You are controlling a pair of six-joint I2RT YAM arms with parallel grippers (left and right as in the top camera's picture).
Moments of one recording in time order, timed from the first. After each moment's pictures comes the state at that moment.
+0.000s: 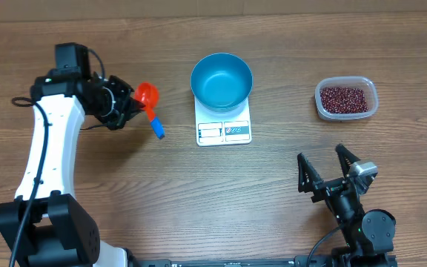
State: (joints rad) left arm 0.11 1.69 1.44 -1.01 0.53 -0.87; right arm 0.11 0.01 0.04 -0.01 -0.22 0.26
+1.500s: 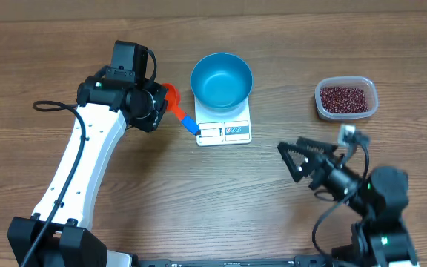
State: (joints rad) left arm -0.18 1.60 1.44 -1.00 0.14 -1.34; right arm 0.11 0.59 0.45 -0.06 -0.65 0.73
